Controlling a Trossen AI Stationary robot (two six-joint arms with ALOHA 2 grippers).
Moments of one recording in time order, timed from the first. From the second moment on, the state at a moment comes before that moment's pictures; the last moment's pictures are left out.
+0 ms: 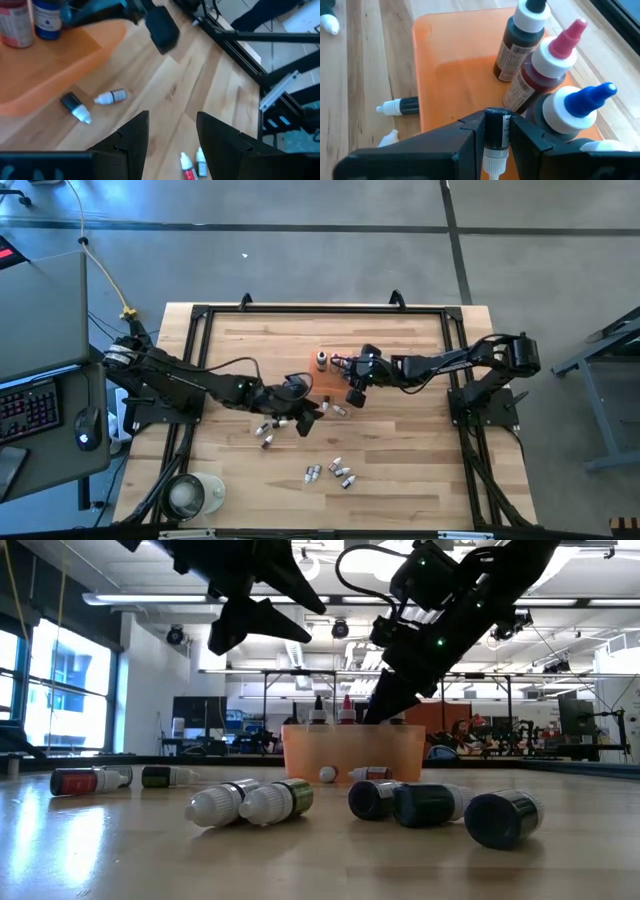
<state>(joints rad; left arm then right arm) -0.22 1.46 0.94 0.00 -0.24 -0.83 -0.11 1.58 0.79 0.06 0.22 0.11</state>
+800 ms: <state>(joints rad) -0.18 1.46 0.94 0.00 -0.24 -0.83 -0.11 1.55 0.79 0.11 0.08 0.09</state>
